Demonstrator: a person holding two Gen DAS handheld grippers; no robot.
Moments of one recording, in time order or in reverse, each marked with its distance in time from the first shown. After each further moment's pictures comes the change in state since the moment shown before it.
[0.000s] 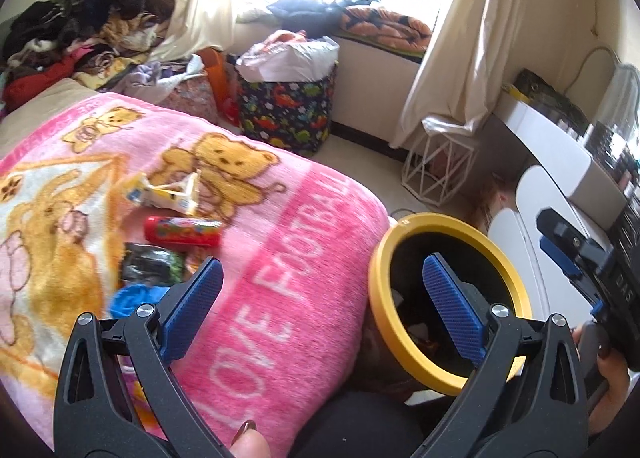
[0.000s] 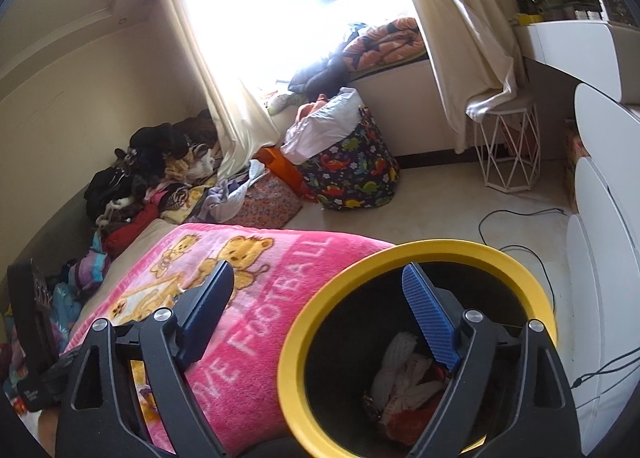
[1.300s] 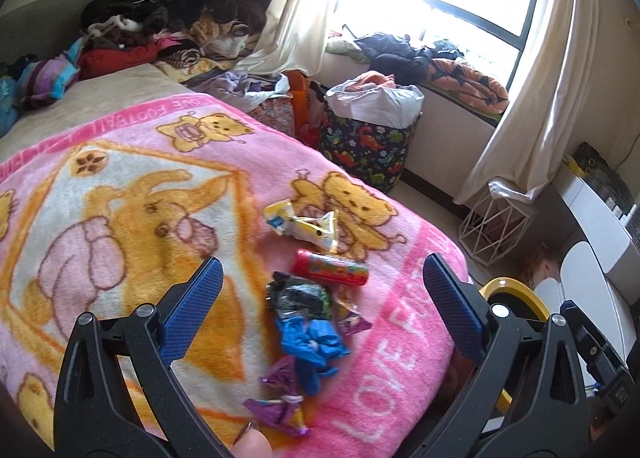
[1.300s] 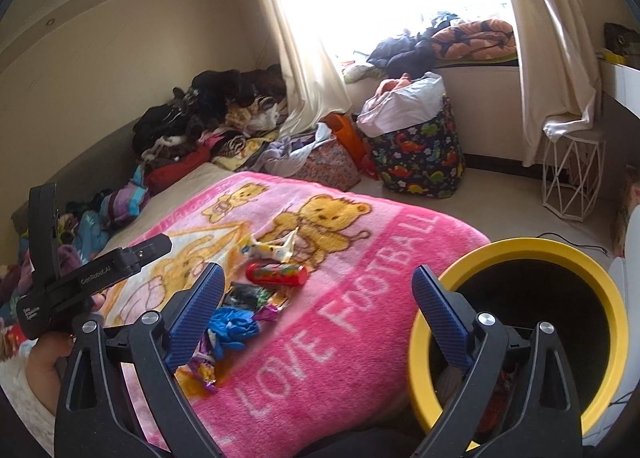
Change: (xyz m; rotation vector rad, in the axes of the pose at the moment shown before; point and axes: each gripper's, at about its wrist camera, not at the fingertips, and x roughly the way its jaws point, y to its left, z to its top) left arm -0.056 0.130 0.011 -0.195 -0.115 0.175; right arm 0.034 0.124 -0.032 -0.222 0.112 0.156
